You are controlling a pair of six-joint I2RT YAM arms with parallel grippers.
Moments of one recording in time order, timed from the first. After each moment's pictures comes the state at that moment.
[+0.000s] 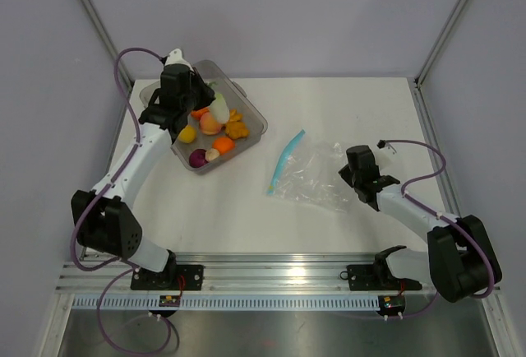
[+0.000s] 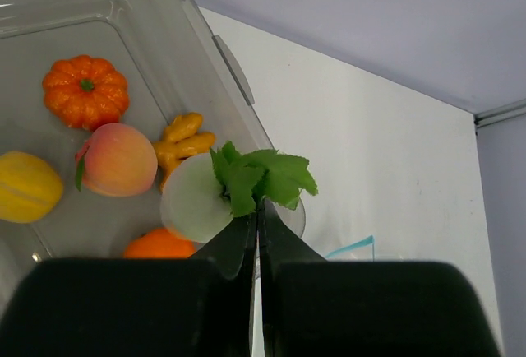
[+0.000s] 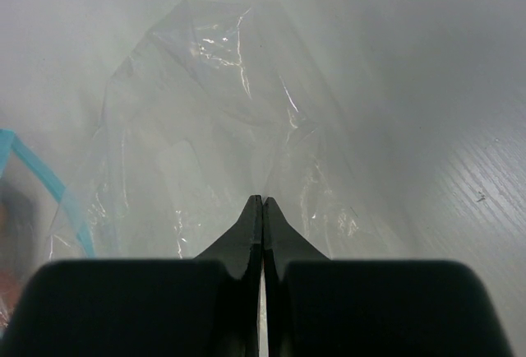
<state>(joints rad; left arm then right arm) -0.27 1.48 1.38 -0.29 -0.08 -0.59 0.36 1.23 0.56 -0.09 0.40 1.04</state>
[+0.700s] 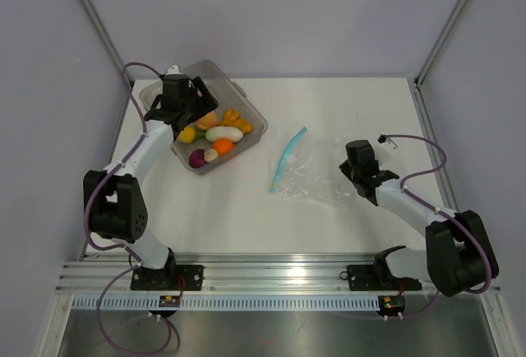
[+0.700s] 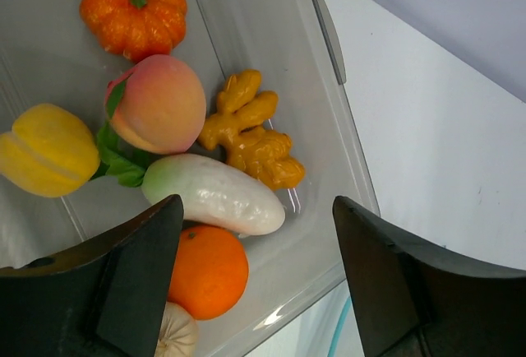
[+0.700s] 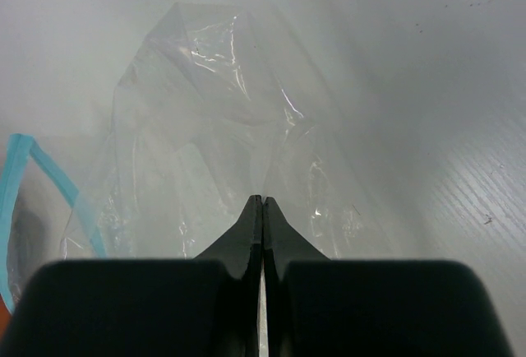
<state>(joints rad) -0.18 1.64 1.33 -0.26 -0.03 -0.64 0.35 1.27 0.61 -0.10 0.43 1.02</state>
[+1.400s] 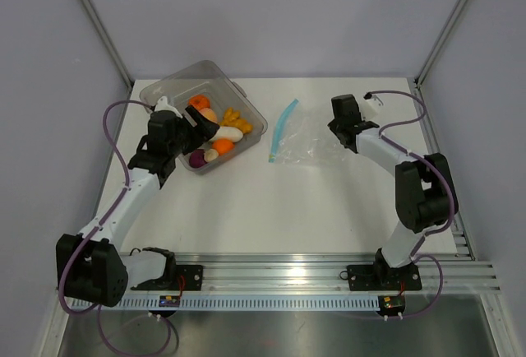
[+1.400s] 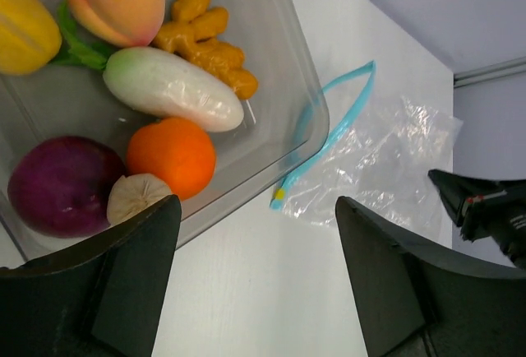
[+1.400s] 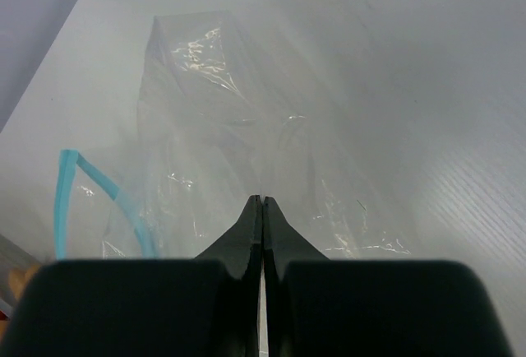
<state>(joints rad) -0.21 1.19 0.92 -0.18 0.08 -0.75 0.31 1.71 1.14 -0.16 0.47 0.99</state>
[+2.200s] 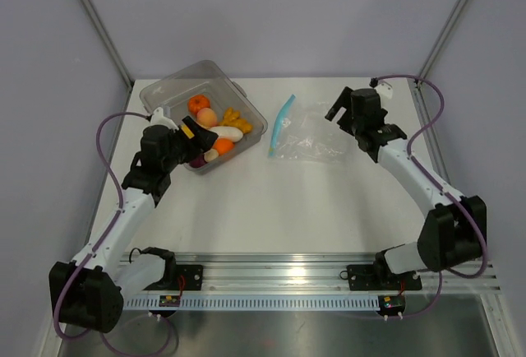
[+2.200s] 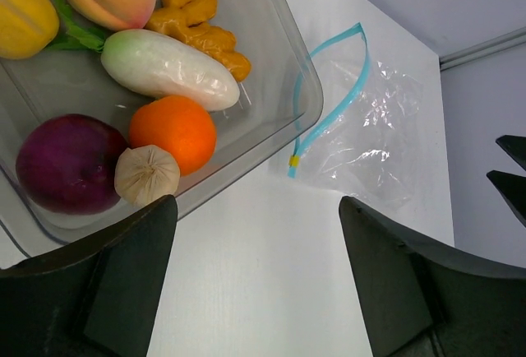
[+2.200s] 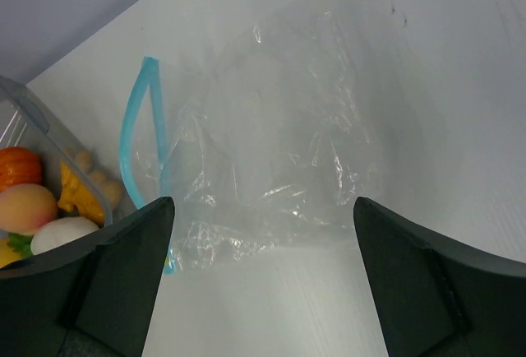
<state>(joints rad) -0.21 1.03 0.76 -0.13 0.11 -0.71 0.30 1.48 1.18 -0.29 0.31 0.71</state>
